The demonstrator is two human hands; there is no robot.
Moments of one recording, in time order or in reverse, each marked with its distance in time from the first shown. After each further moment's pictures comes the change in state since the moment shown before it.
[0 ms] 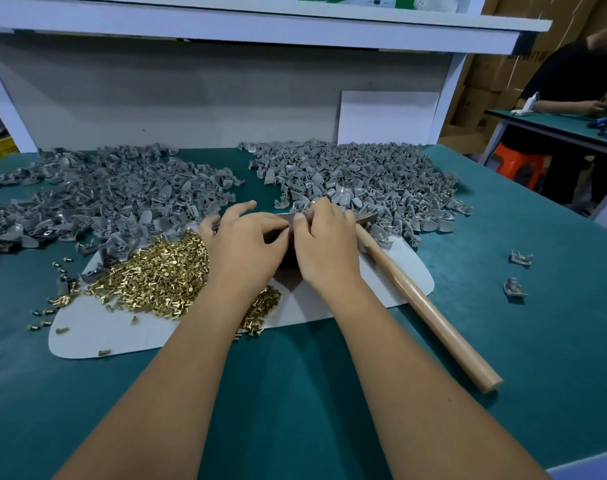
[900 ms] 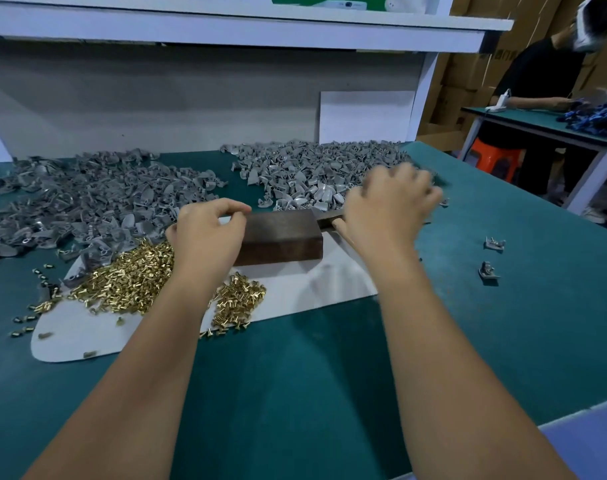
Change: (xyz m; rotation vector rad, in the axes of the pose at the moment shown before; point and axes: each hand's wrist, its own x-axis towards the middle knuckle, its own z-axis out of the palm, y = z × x) left_hand 0.003 0.002 -0.028 -0.292 -0.086 -0.283; right_hand 0.019 0.026 -0.074 -0.582 0.240 0.252
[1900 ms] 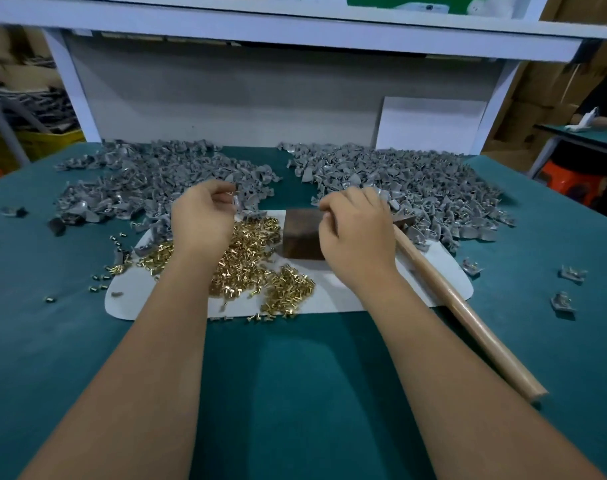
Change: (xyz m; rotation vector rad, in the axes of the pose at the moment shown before) left_hand 0.028 -0.052 -0.043 0.014 0.264 -0.058; right_hand -0.052 -0.055 0.024 0.481 -0.033 -0.622
